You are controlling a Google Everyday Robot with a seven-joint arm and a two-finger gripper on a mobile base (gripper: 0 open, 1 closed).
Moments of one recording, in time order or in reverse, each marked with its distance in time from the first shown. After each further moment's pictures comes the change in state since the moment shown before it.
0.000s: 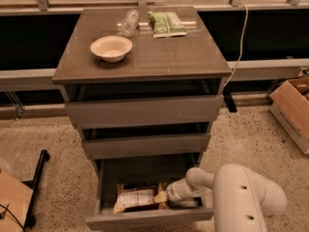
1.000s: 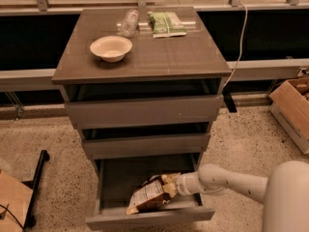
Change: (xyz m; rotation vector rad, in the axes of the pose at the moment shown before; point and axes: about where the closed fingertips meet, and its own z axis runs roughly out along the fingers) arm -0.032 0.068 -0.120 0.132 -0.175 -0.208
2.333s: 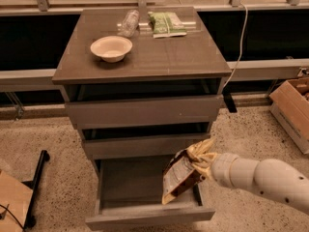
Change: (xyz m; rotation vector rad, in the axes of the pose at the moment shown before) arm -0.094 0.118 -0.299 0.327 -0.217 -0.574
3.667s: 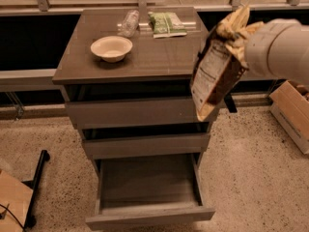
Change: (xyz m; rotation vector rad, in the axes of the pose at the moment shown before) arm -0.303 -0.146 -0.217 0.576 -0.048 -0.294
